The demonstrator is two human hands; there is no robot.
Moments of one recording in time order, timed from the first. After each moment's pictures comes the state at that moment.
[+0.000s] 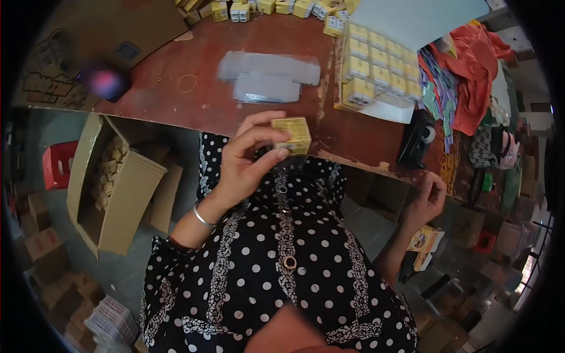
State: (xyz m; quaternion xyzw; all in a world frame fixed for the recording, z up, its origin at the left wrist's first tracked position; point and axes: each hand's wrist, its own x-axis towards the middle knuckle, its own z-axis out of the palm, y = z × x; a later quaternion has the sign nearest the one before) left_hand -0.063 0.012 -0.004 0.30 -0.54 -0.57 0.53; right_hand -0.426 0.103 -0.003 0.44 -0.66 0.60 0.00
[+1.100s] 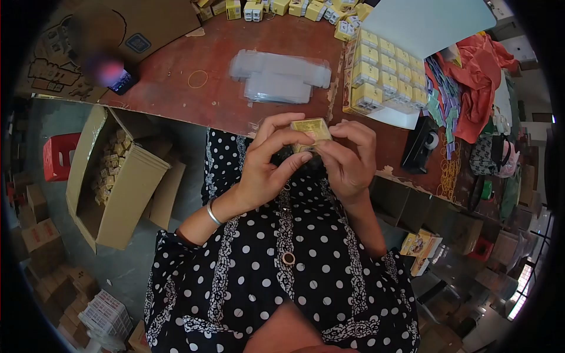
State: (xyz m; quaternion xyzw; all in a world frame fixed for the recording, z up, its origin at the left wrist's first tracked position) left_hand -0.074 0.016 0.003 0.35 -0.65 -0.43 0.53; right_hand -0.260 0.011 0.017 0.77 -0.38 0.51 -0.02
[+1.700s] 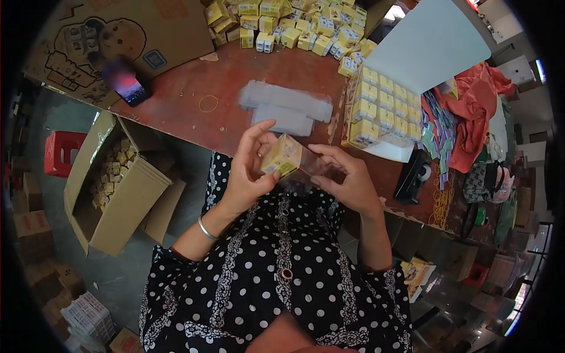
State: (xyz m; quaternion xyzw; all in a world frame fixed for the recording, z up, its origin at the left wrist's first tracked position) left_hand -0.052 0.000 0.007 0.27 -0.41 -0.65 0.58; right_hand -0.290 -0.017 0.039 0.68 -0.44 0.28 -0.52
